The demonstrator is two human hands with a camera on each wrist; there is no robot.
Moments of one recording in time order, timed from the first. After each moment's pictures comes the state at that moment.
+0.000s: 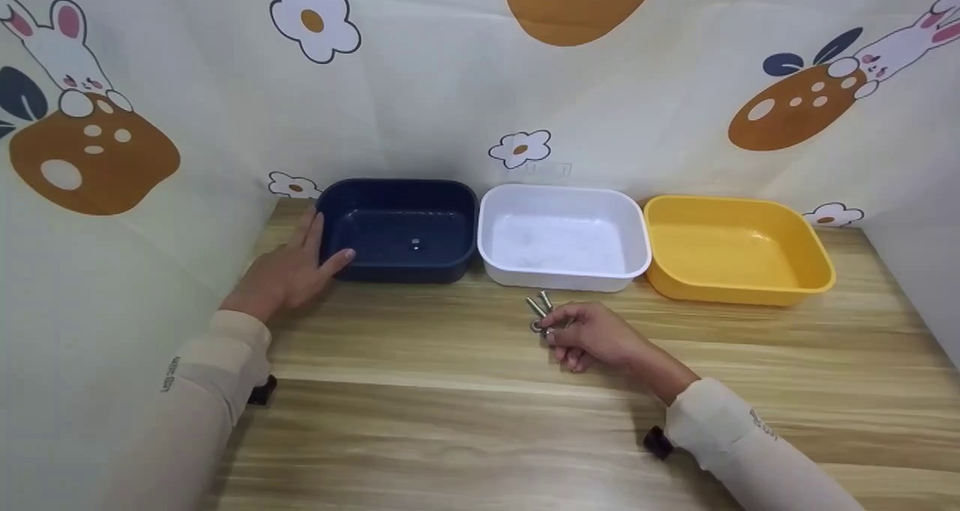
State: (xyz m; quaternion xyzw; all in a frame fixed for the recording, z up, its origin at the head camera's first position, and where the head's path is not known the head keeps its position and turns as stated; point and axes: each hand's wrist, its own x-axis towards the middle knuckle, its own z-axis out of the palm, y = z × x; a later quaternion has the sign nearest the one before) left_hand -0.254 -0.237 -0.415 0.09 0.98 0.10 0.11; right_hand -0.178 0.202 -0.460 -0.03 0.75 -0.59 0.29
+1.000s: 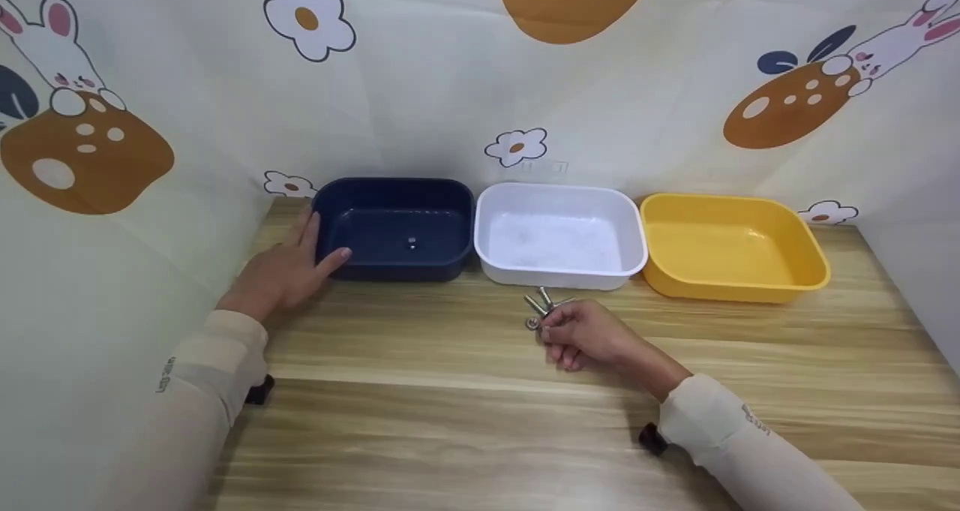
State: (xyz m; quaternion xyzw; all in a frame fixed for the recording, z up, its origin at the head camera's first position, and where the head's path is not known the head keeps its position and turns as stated) left_hand -0.252 -0.237 -0.415 0.09 0.98 0.10 0.11; right_hand -0.177 0.197 -0.458 -0.02 0.77 -0.57 0.28
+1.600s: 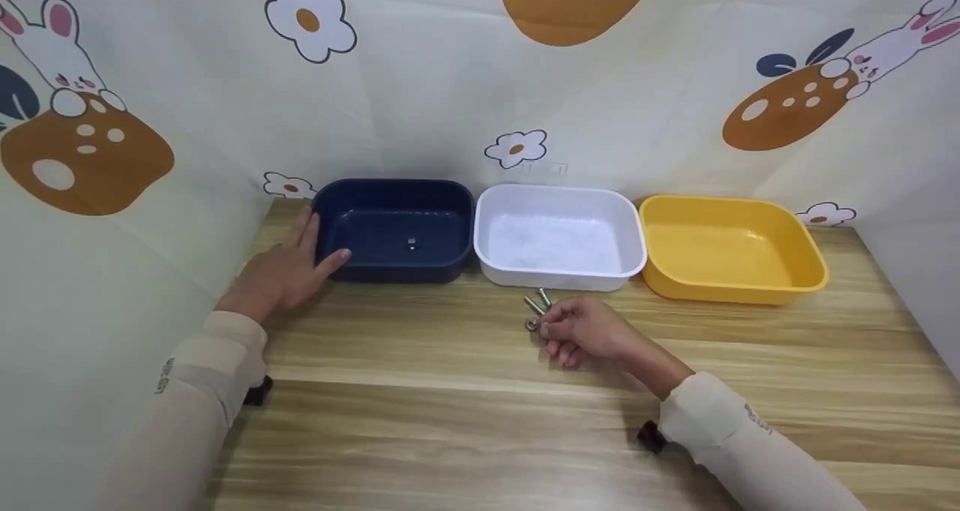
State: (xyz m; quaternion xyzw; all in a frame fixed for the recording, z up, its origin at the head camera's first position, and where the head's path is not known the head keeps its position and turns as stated) left_hand -0.255 -0.238 -0.416 0.09 0.99 0.10 0.10; right_hand -0.179 0.194 -0.446 -0.01 0.77 -0.57 0.28
